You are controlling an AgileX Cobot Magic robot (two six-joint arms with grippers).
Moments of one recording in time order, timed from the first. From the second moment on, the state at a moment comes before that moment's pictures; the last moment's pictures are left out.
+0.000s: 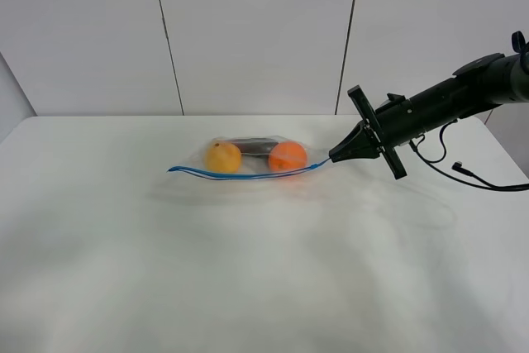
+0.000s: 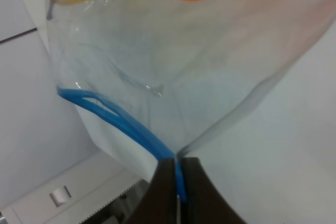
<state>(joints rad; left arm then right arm) 0.01 -0.01 -0.50 -0.04 1.07 0.05 -0.04 2.10 -1.41 1.03 1.19 -0.20</state>
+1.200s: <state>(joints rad) 0.01 -0.01 -0.50 -0.04 1.07 0.05 -0.04 2.10 -1.41 1.09 1.21 -0.34</state>
